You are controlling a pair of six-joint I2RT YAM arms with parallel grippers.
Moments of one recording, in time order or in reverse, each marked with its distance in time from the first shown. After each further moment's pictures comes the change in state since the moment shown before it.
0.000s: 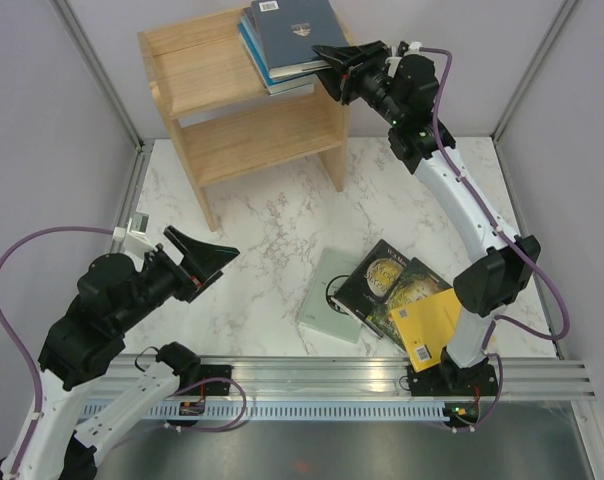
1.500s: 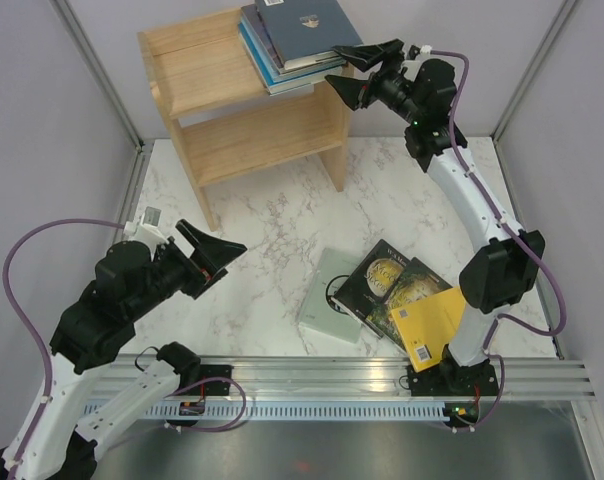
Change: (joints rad) left arm 0.000 0.056 -0.005 -0.011 -0.013 -0.004; right arm -0.126 0.003 -0.105 0.135 -0.217 0.067
